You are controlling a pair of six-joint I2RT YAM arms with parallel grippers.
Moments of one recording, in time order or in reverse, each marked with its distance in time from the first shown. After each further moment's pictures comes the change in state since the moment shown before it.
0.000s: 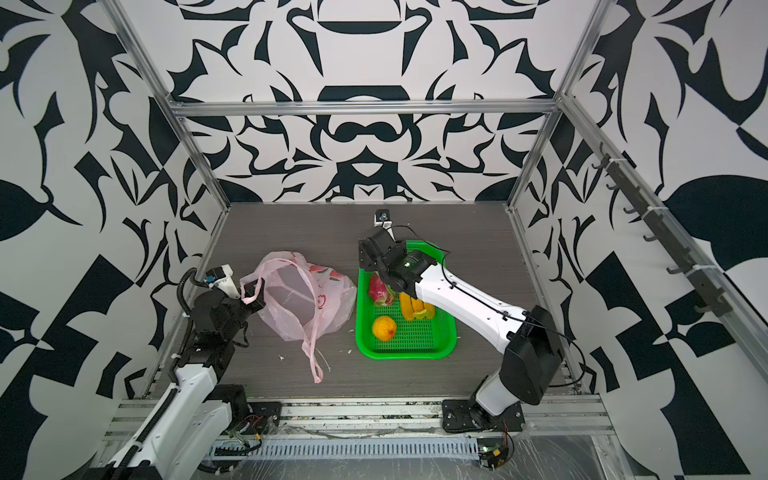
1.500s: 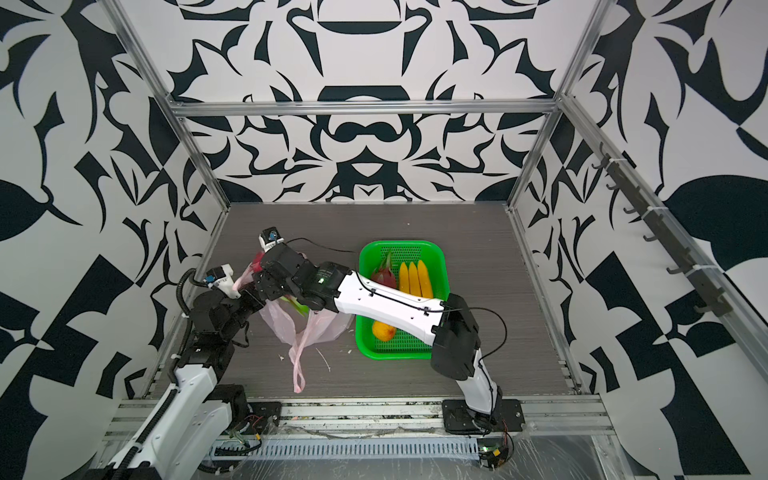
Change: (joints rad) left arm 0.000 0.001 0.000 0.017 0.049 -0.063; right arm 0.377 0.456 0.633 0.005 -0.223 -0.064
